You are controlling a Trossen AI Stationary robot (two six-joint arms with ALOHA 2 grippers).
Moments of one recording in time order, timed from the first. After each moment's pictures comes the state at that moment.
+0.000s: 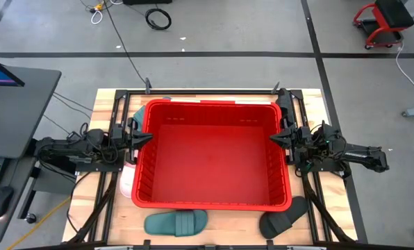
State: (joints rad) left arm -0.04 0.01 0.02 0.27 -0.20 -0.04; right arm -0.19 0.01 0.03 0.30 -0.21 0.06
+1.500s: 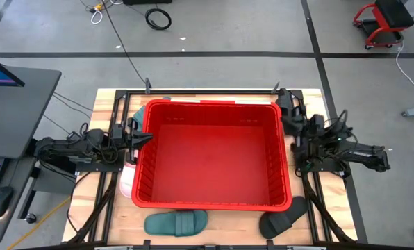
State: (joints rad) left arm -0.04 0.01 0.02 0.27 -0.20 -0.04; right arm -0.19 0.05 0.16 0.37 0.09 0.15
